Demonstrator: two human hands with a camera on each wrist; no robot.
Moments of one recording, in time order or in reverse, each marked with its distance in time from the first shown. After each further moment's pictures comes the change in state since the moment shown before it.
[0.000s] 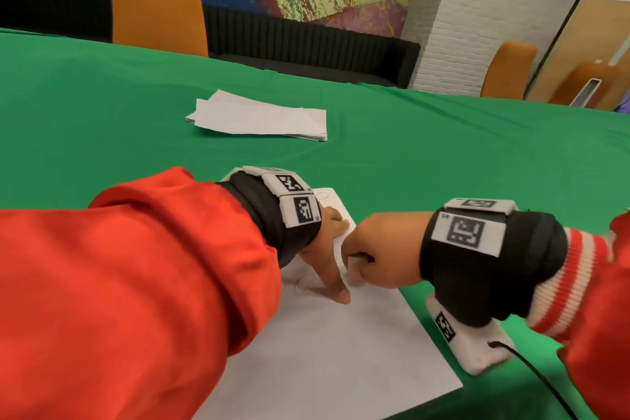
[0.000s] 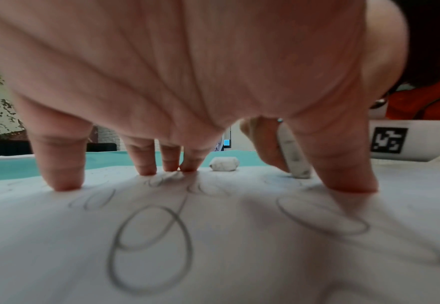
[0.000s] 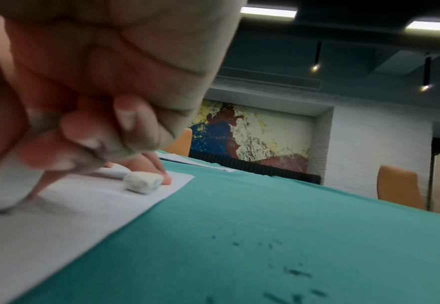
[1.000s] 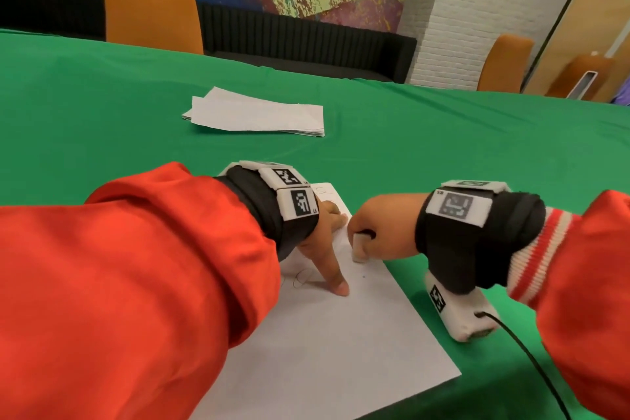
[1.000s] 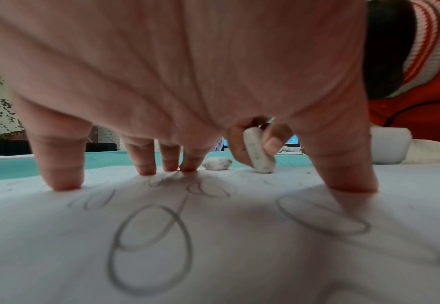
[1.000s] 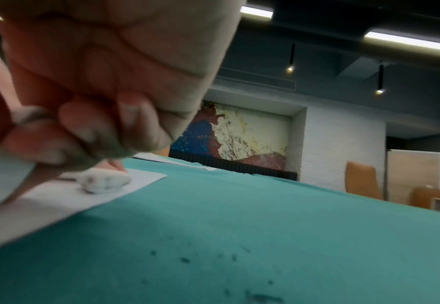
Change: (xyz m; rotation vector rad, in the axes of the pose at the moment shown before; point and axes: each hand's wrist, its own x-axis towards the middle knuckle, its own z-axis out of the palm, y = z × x) left_hand 0.002 -0.002 0.001 -0.015 -0.015 -0.016; right_hand 0.009 0.015 -0.001 0.075 0.013 0.091
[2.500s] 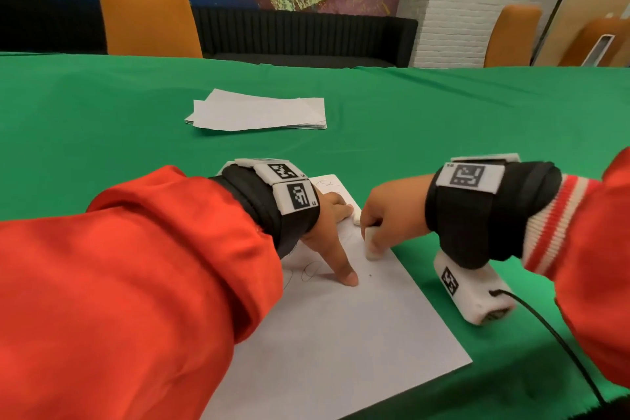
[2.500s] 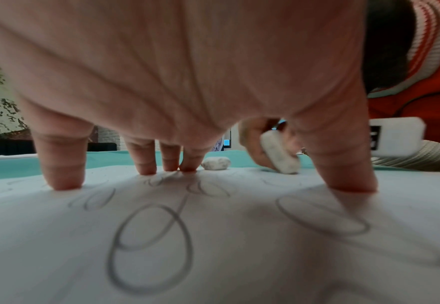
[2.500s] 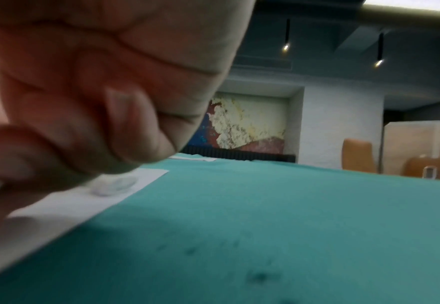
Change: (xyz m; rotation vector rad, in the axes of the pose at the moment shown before) left_hand 0.000 0.002 -0.001 0.010 -0.013 -0.015; right_hand 0.003 0.006 0.000 0.060 -0.067 0.069
